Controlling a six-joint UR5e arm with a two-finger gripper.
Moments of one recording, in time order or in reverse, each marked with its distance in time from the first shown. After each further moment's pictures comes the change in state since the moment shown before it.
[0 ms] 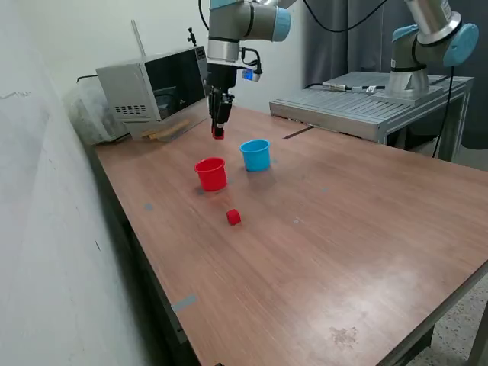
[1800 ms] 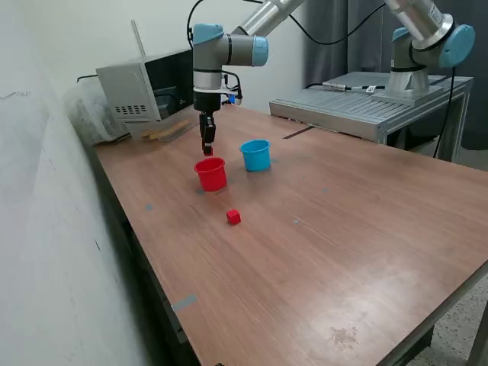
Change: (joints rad) arm -0.086 0.123 -0.068 -0.005 -0.005 -0.019
